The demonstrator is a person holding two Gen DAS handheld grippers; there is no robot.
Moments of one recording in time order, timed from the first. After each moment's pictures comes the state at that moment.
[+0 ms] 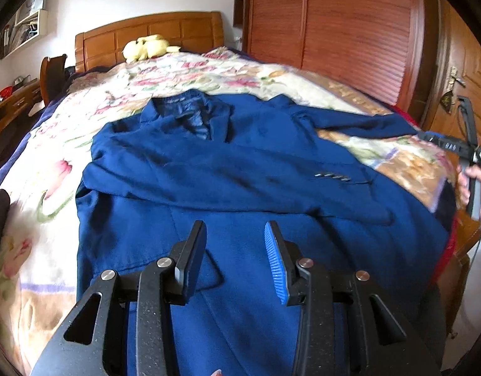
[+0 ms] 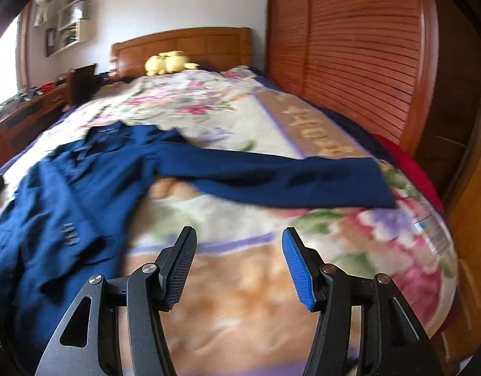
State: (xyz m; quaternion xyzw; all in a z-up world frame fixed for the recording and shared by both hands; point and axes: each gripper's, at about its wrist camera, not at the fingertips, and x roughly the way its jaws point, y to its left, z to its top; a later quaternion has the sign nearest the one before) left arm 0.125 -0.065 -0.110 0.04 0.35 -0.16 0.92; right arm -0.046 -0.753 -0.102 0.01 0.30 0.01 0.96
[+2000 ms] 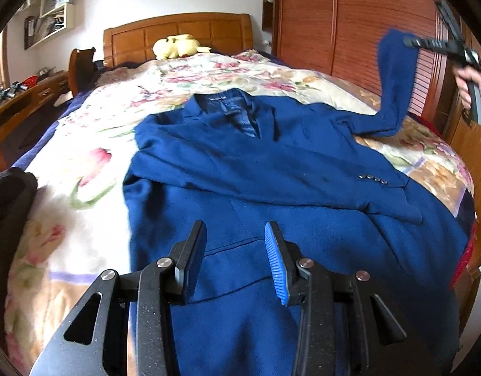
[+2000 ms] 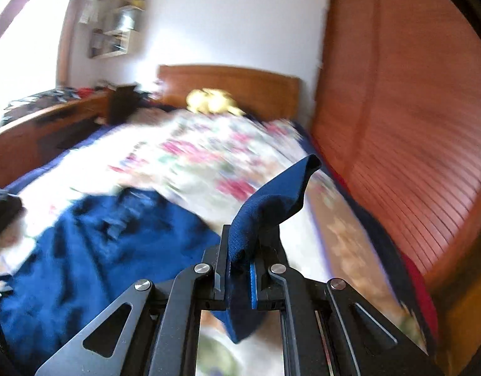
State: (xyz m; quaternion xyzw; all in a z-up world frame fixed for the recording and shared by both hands) left arm 0.114 -0.009 -0.107 0.02 0.34 -0.11 0.93; right arm 0.017 -0.620 0.063 -0.08 0.19 0.12 0.97
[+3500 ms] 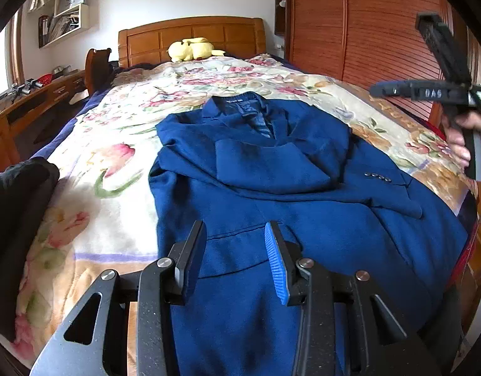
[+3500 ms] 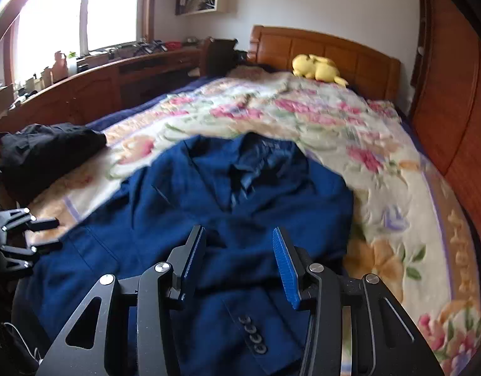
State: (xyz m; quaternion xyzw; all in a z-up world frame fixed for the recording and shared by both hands) left arm 0.093 0.002 -0.104 0.02 0.34 -0.08 0.94; right arm 0.023 -0.513 0.009 -0.13 0.28 0.29 0.91
